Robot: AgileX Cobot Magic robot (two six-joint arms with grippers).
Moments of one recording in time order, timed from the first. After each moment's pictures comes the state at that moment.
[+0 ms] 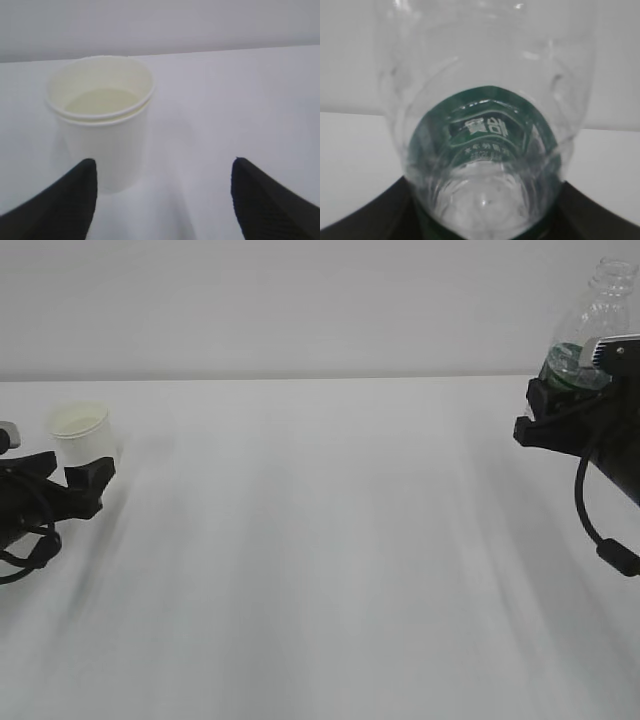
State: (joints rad) left arm -0.02 2.05 -0.58 0.20 -1.16 -0.11; right arm 0.16 1.73 -0.59 0.12 -0.91 -0.15
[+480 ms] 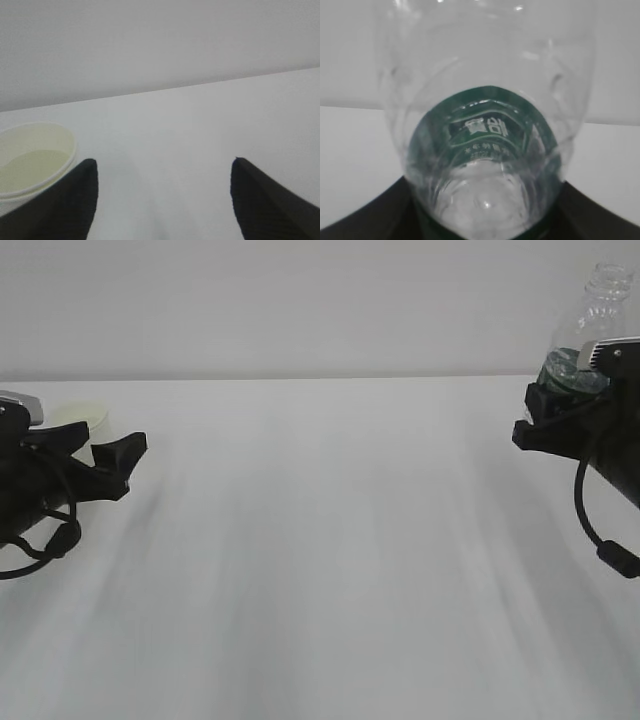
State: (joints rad) left arm -0.12 1.96 -0.58 0.21 -1.16 -0.11; right arm 0.16 1.73 -0.59 0.12 -0.89 -0.15
